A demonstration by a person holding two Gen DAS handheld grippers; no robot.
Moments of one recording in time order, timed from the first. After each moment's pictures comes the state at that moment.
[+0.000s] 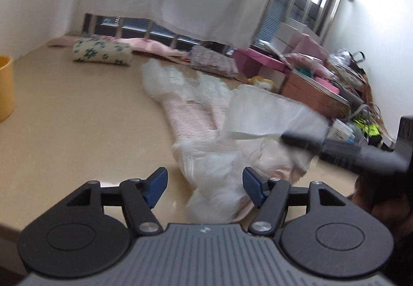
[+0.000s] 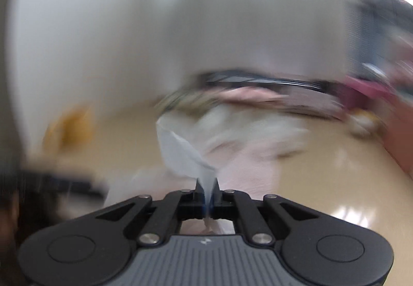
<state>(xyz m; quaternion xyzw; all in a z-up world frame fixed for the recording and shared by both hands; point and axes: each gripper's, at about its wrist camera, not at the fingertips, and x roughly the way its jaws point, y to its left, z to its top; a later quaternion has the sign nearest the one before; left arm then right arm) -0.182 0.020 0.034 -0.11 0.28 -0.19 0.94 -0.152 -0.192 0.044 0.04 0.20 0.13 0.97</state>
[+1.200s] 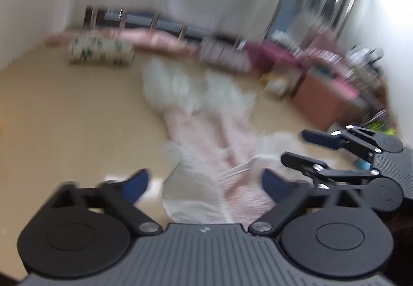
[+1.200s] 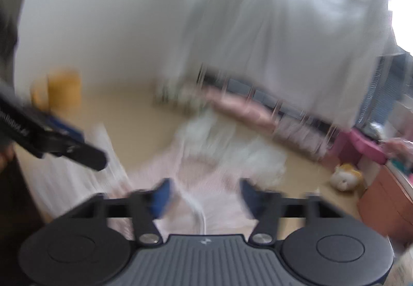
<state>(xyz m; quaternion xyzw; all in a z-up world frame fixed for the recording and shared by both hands) -0.103 -0.004 0.042 -0.11 0.34 -0.15 0.92 -0.093 -0.159 0.050 -0.19 0.25 0.16 0.93</state>
